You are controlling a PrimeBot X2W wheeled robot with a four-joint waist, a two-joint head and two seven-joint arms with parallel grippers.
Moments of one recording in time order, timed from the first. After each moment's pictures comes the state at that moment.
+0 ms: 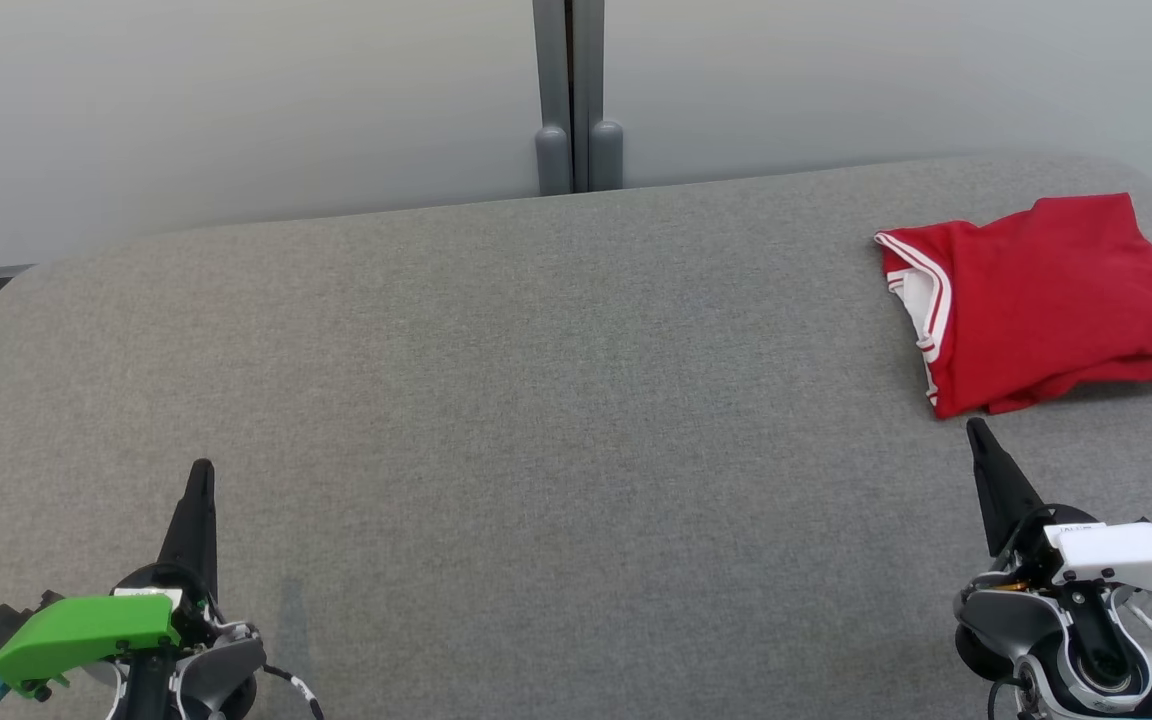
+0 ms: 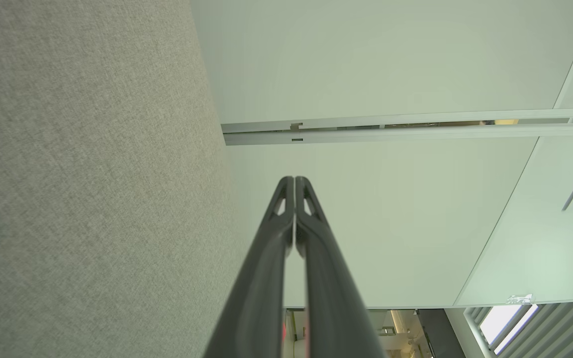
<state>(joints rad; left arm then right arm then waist) -0.10 0.05 0.11 0.25 -1.61 -0.13 0.11 -0.11 -0.05 -0.11 0.25 1.61 0.13 0.11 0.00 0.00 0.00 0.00</state>
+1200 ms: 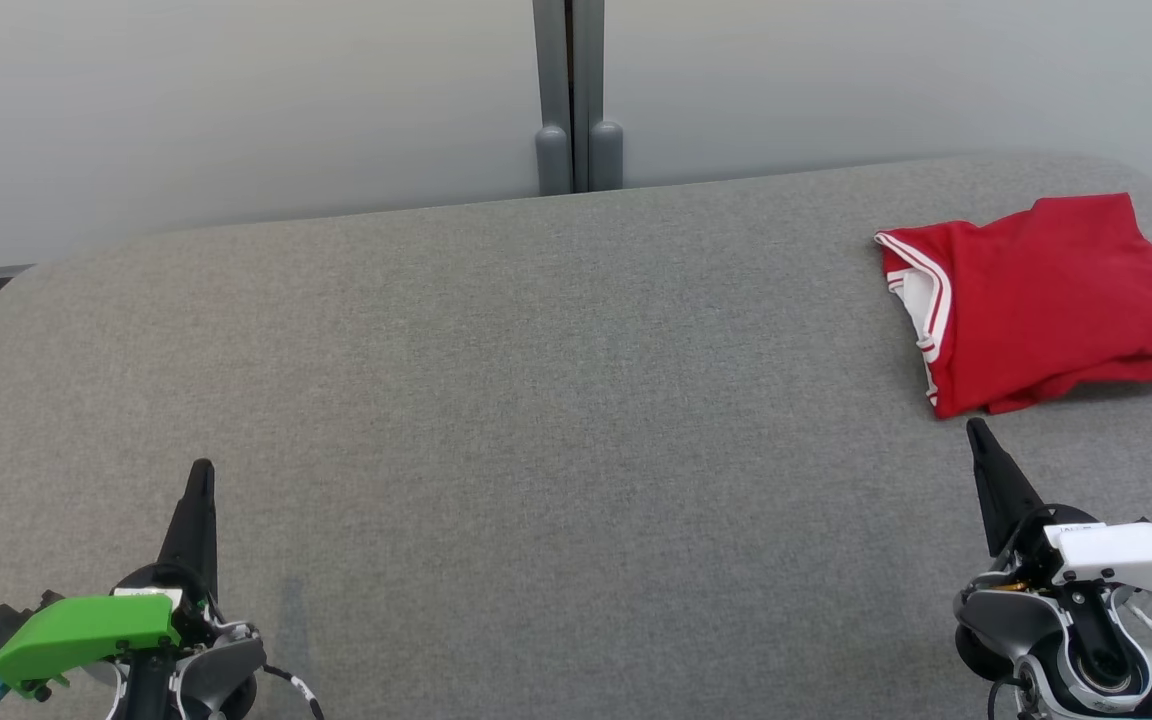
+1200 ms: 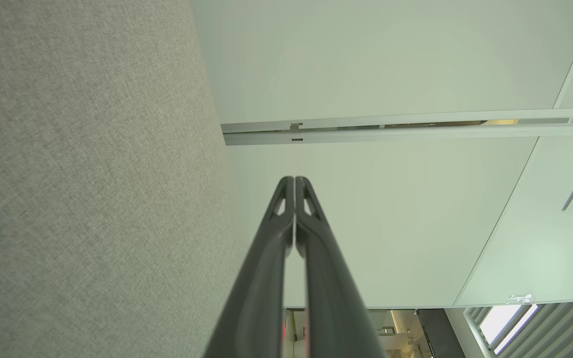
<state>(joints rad) -0.10 0.05 0.11 0.25 -1.61 -0.13 0.11 -0.11 -0.05 -0.11 0.25 1.61 0.13 0.11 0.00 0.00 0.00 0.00</state>
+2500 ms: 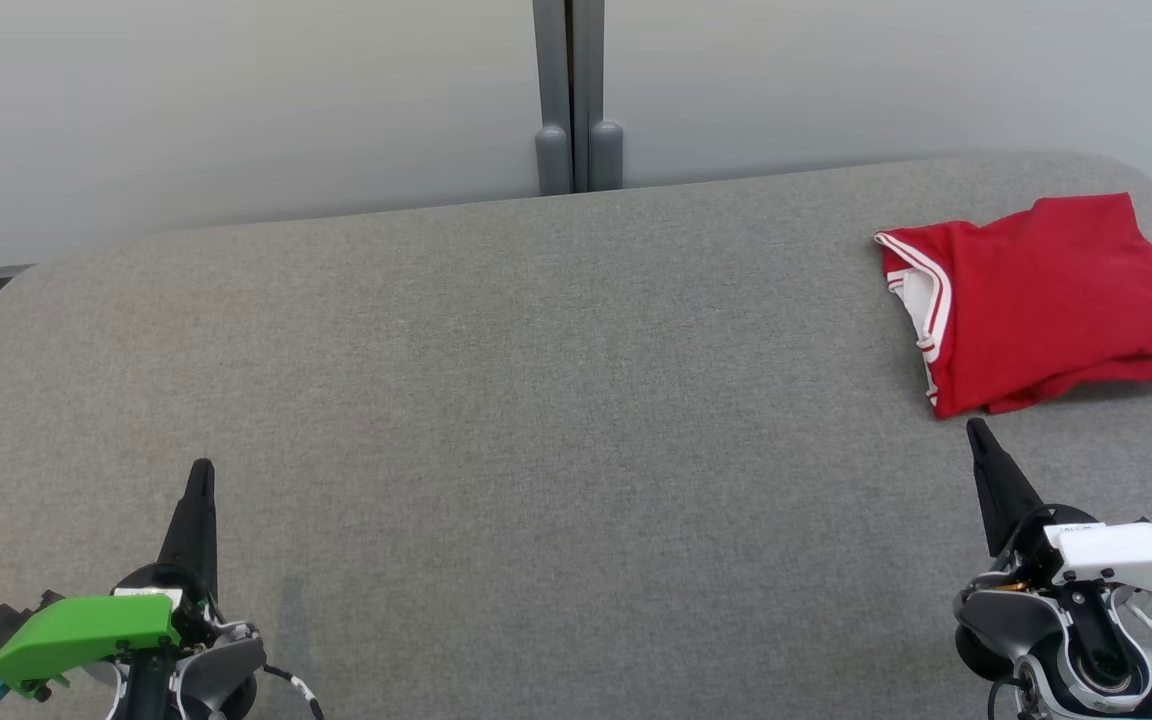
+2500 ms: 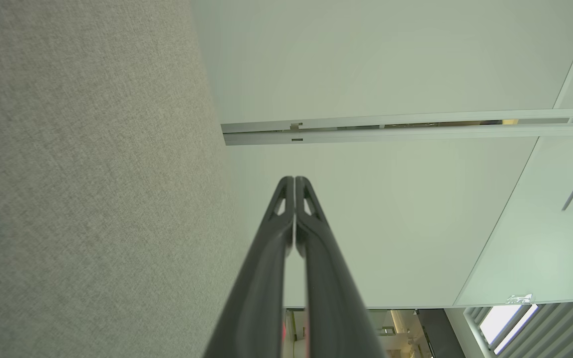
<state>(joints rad) -0.10 0.05 0.11 0.25 -1.61 -0.13 0.11 -0.11 -0.05 -0.11 0.25 1.61 0.13 0.11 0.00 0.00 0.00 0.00</state>
